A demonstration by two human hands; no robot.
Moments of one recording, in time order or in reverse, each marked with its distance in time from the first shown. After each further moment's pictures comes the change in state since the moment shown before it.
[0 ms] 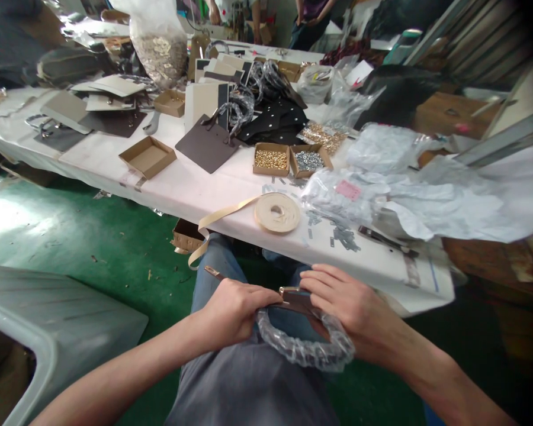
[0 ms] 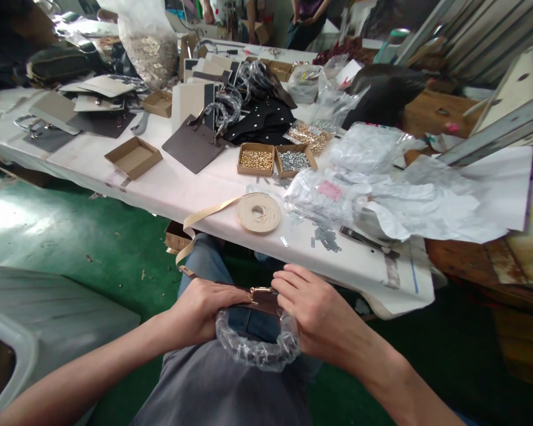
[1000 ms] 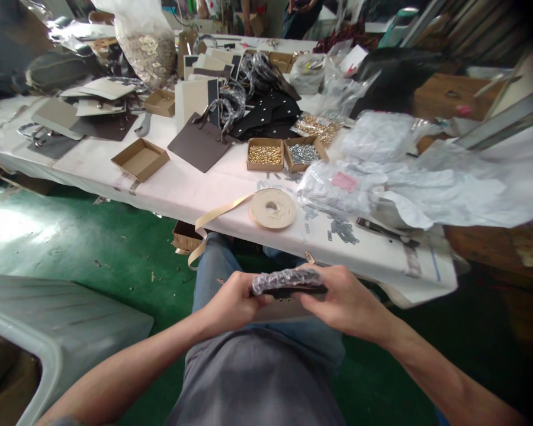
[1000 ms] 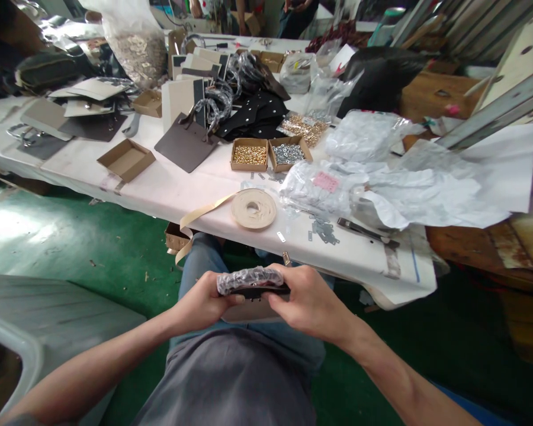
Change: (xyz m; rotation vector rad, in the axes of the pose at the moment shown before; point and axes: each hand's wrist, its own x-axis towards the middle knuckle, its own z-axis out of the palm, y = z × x) left_hand 0.024 -0.004 0.016 -0.412 0.043 -0.478; right_hand 0.009 0.007 0.013 0.642 0.021 0.531
